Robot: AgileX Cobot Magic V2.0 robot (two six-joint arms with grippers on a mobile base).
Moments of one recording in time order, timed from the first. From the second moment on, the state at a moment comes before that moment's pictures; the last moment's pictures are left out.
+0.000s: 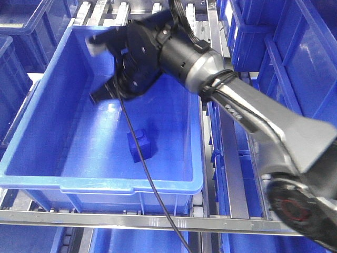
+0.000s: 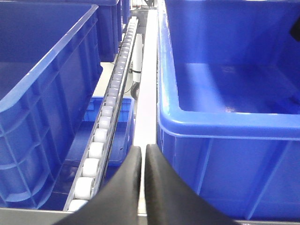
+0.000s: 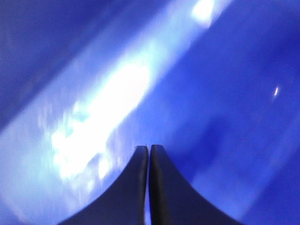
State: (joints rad) left arm 0.02 -0.01 0.03 0.01 0.21 -0.04; right arm 0.69 2.22 -2.27 -0.05 1.10 -0.01
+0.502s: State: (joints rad) left arm 0.02 -0.01 0.03 0.01 0.21 -0.04; right arm 0.69 1.68 -1.48 -0.03 0.66 -0.01
